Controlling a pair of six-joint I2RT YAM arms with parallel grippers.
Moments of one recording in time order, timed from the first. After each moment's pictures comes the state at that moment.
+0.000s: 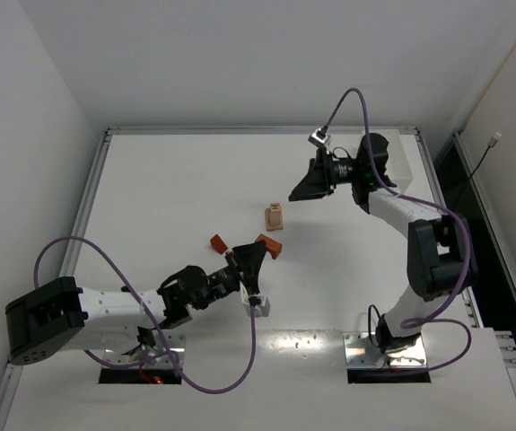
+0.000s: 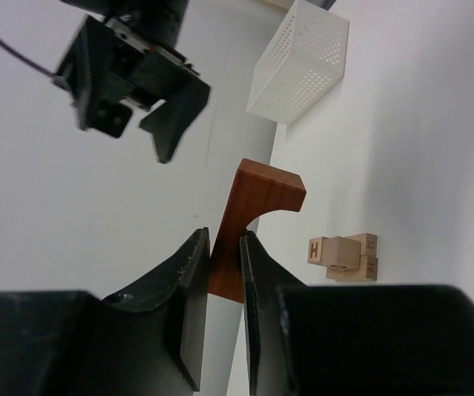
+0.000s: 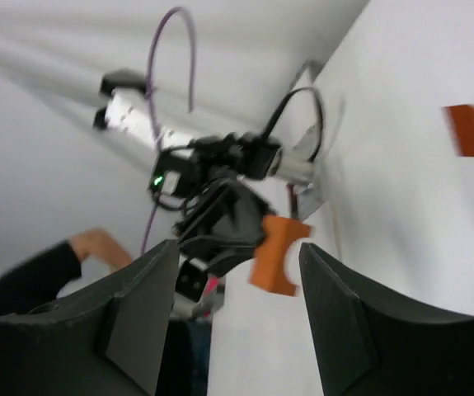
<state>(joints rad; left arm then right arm) -1.10 1.13 0.24 0.99 -0.06 1.21 0.18 1.69 1.02 0.82 -1.51 1.22</state>
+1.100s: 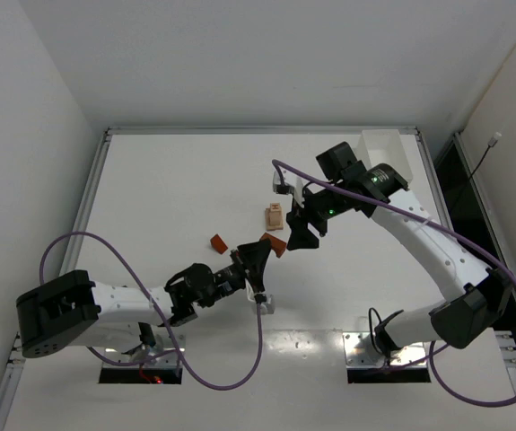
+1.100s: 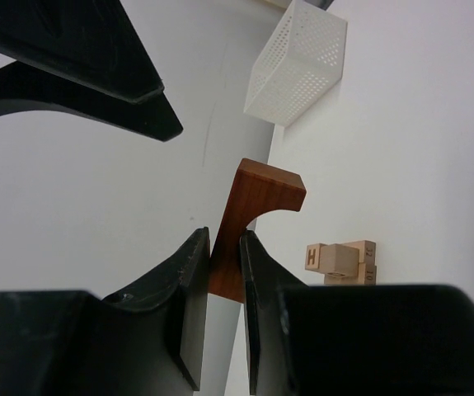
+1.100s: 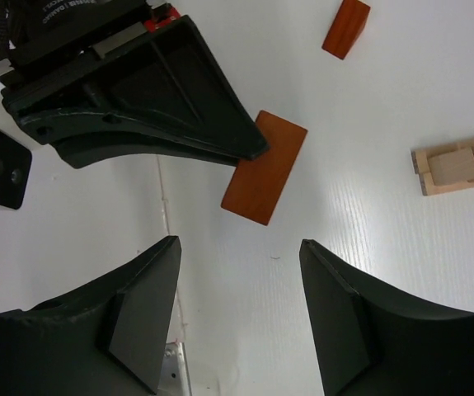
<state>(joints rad) -1.10 1.22 0.27 1.03 -0.06 1.20 0.54 1.40 1.41 -1.03 -0.69 -0.57</state>
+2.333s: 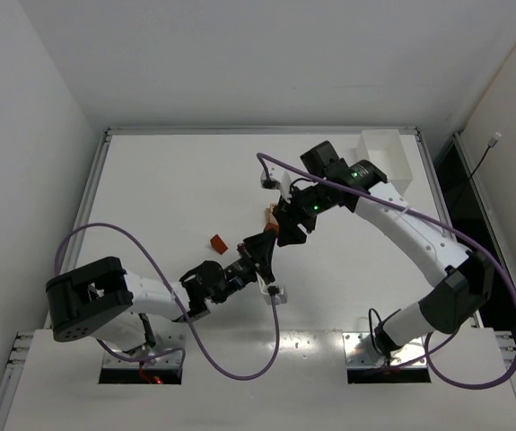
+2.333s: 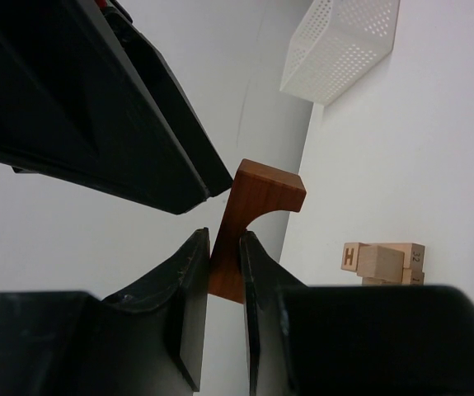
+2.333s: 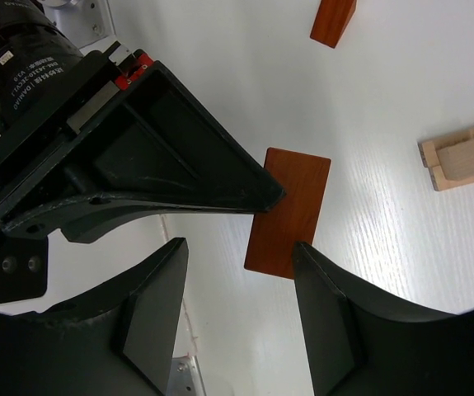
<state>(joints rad) -1.11 1.42 0.34 1.23 -0.16 1.29 0.59 1.51 1.43 -0.97 -0.63 -0.45</state>
